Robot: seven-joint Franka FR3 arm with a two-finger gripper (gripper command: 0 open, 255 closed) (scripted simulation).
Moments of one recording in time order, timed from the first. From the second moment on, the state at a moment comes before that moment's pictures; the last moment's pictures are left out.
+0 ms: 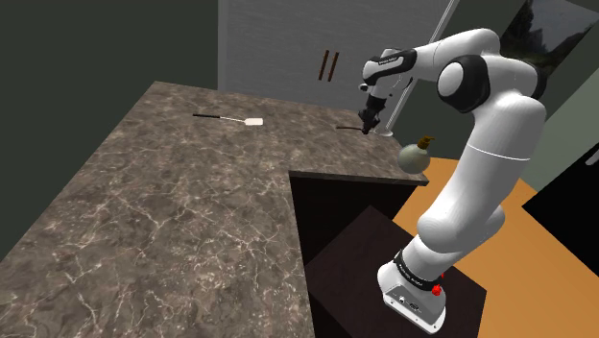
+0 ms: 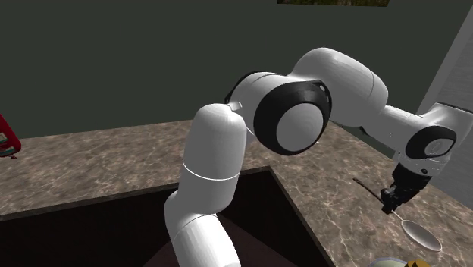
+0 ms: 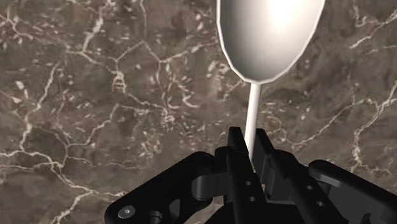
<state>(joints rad) -0.37 0.27 -0.34 -1.81 0.07 1.96 -1.63</state>
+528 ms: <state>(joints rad) -0.37 0.31 -0.34 -1.86 0.08 2.05 -1.64</state>
